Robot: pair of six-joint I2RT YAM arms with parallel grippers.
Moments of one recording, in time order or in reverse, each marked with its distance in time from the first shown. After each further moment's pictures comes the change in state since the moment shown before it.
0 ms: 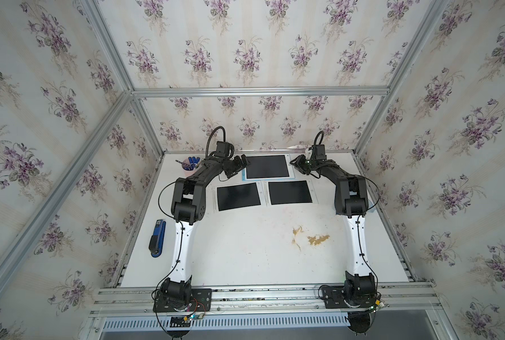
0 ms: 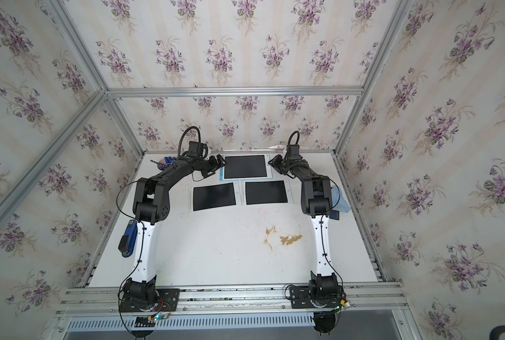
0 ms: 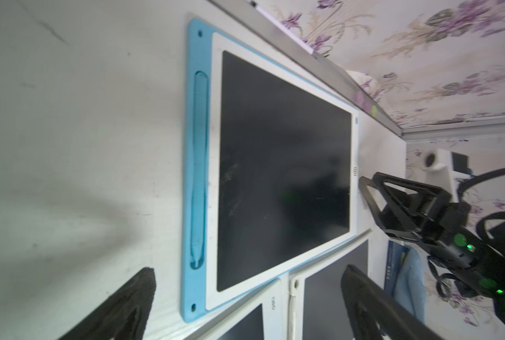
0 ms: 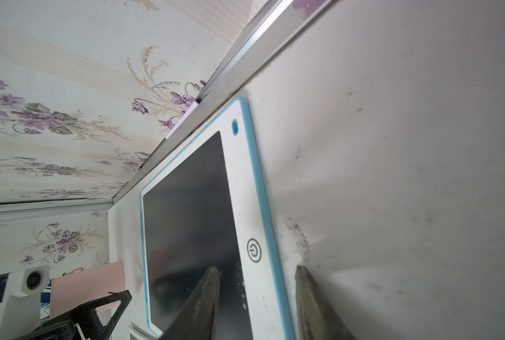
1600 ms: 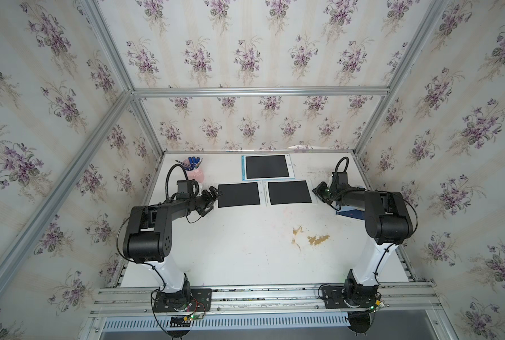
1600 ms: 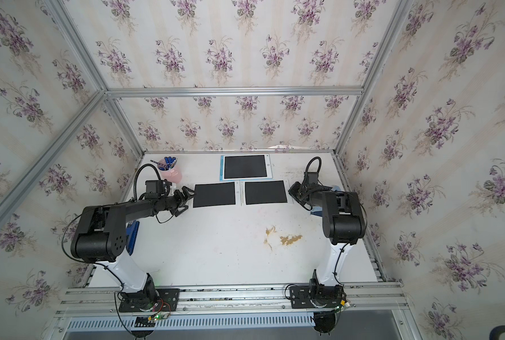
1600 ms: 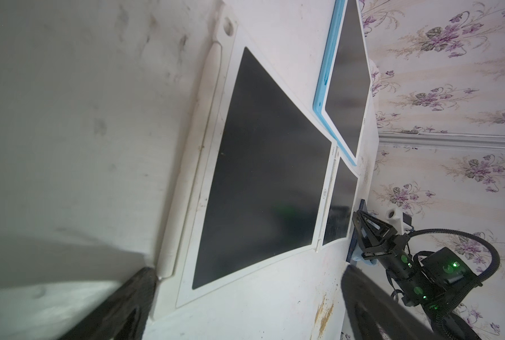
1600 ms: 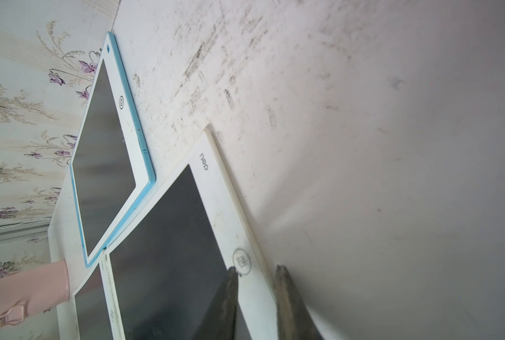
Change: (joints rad) left arm 0.263 -0.707 -1.214 0.481 0.216 -0.103; right arm -0.102 -0.650 -1.041 0.275 0.208 0.022
